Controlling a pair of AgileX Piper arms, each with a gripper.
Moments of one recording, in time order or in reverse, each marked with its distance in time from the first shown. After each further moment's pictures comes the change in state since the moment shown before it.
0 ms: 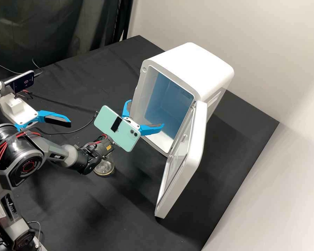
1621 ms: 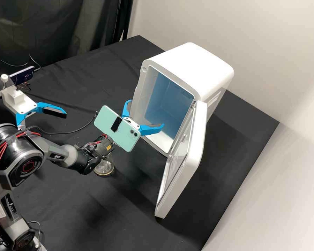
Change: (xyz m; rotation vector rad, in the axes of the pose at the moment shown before) left arm -0.082 -0.034 -0.053 -0.068 0.068 -0.064; right arm 0.000 0.000 0.000 0.000 0.000 0.000
